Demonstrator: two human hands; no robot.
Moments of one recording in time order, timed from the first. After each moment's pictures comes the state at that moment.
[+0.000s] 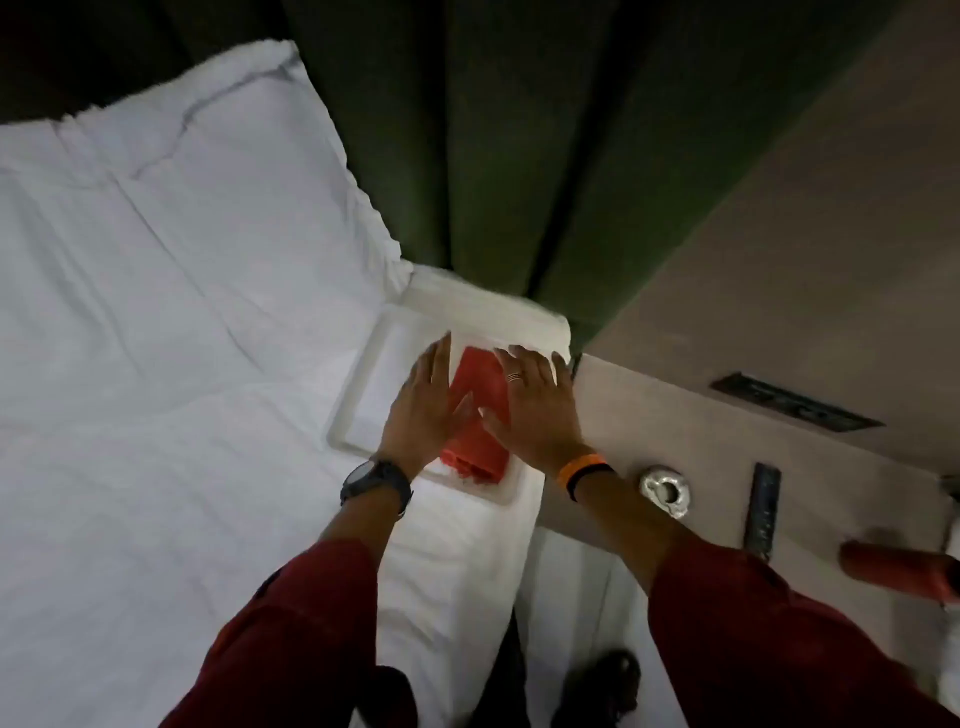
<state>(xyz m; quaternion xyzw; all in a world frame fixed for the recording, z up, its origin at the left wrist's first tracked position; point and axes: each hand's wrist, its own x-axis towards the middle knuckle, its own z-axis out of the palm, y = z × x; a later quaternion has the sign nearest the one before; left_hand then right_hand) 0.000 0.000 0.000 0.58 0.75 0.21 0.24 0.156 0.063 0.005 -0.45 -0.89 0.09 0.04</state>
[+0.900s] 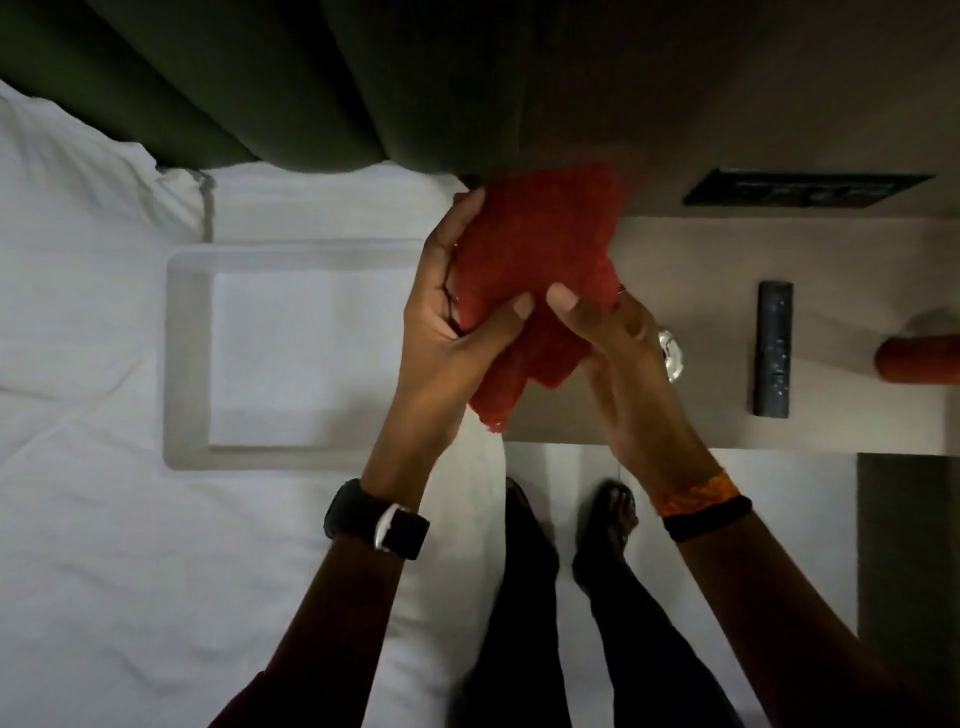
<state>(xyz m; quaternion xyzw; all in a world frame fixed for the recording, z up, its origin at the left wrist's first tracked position) 0.148 0.060 -0.001 0.41 0.54 0.50 0.54 0.296 0.064 -0.005 -0.47 -0.31 0.70 0.44</state>
